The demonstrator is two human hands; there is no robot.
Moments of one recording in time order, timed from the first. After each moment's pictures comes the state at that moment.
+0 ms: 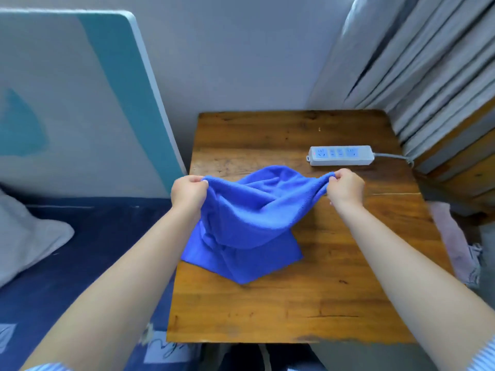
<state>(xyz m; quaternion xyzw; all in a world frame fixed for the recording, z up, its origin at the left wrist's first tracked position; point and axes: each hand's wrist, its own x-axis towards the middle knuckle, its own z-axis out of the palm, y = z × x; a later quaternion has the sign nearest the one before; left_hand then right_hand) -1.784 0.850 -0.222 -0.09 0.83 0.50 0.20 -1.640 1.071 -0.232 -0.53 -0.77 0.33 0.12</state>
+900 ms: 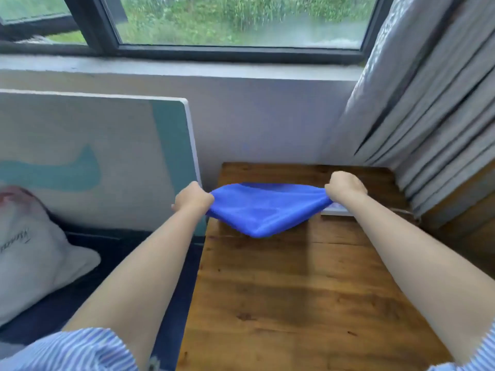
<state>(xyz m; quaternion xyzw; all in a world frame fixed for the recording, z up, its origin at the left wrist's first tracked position) -1.834 0.843 -0.137 0.01 0.96 0.21 0.16 -1.707 1.090 -0.121 -0.43 -0.89 0.13 -0.06</state>
